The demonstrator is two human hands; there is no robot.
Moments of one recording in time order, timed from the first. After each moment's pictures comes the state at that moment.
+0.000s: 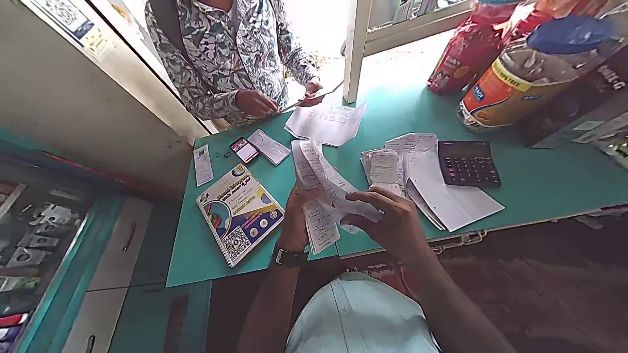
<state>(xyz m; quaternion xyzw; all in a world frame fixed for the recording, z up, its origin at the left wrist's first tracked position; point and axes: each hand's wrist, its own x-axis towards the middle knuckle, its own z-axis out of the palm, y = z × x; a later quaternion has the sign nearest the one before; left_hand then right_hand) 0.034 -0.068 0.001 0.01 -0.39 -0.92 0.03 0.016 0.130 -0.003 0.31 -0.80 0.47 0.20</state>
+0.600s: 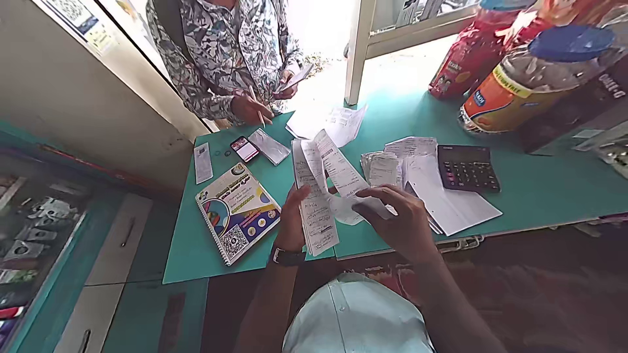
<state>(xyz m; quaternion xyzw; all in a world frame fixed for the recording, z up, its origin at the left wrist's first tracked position) 0.038 -0.061 0.011 0.03 -0.41 -0.91 0.08 0.009 0.143 -0.003 0.29 -0.81 0.47 0.21</state>
